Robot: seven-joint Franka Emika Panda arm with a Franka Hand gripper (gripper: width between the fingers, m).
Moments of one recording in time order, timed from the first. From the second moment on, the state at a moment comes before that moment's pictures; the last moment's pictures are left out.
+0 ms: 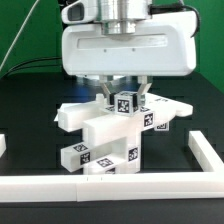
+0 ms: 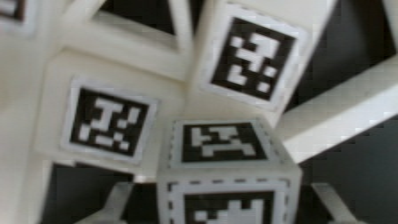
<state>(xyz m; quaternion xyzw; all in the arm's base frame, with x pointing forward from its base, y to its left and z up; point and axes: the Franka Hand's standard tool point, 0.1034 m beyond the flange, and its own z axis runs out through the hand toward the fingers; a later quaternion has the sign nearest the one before) 0.608 0.003 0.114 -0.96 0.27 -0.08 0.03</state>
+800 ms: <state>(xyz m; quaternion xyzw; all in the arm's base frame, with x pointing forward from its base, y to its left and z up) 0.615 -0.009 0.114 -0.84 0.54 -0.06 0.06</state>
